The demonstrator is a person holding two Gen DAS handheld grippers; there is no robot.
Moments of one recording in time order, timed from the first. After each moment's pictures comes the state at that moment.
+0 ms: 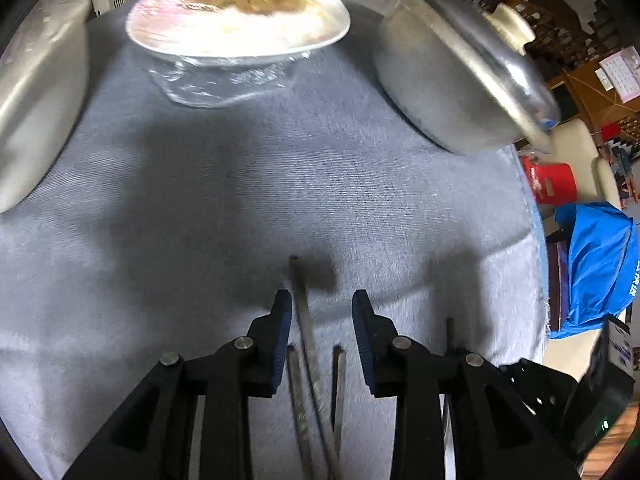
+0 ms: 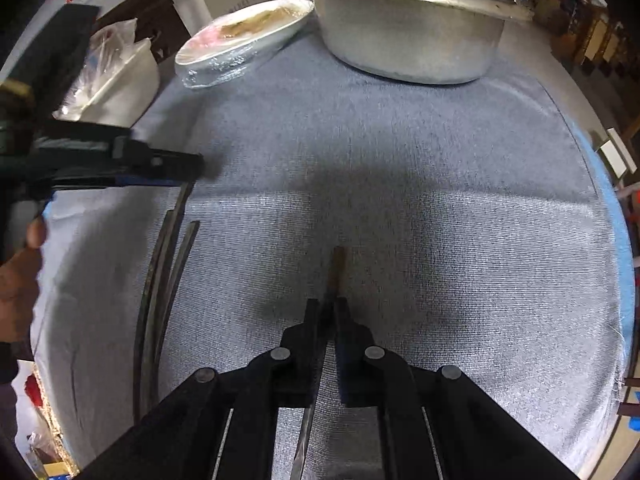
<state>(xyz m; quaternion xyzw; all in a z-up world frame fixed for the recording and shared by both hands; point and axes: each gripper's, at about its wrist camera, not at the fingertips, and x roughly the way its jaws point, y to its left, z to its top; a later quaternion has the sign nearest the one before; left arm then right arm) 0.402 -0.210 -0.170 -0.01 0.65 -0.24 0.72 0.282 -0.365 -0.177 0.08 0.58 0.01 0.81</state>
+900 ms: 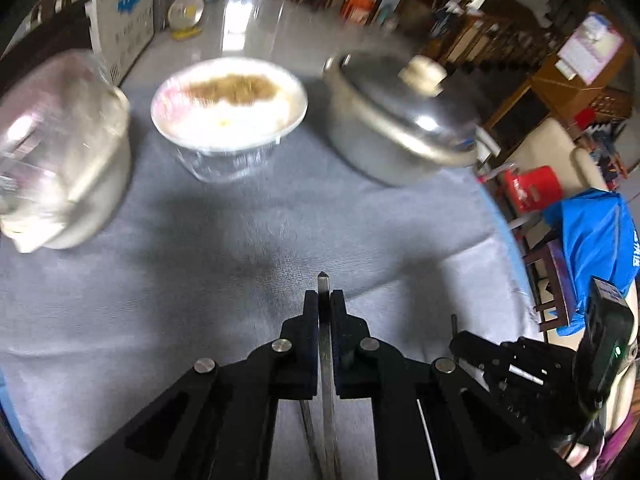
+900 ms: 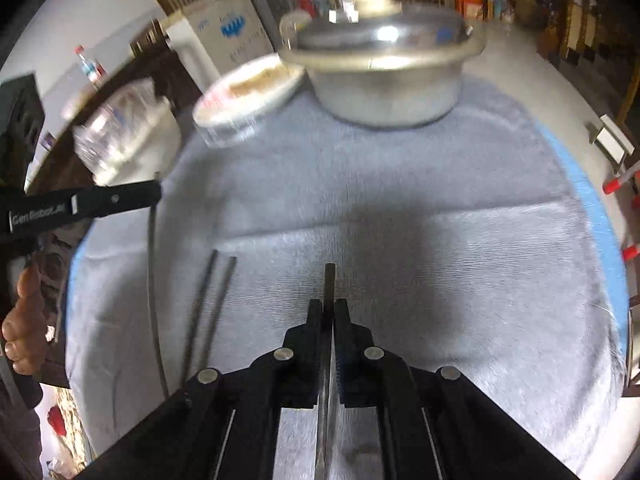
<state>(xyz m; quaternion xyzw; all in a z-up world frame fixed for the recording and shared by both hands) 0.336 -0.170 -0.057 0.00 0.53 -0.28 0.80 0.246 -0.382 -0.123 0.14 0.50 0.00 0.85</state>
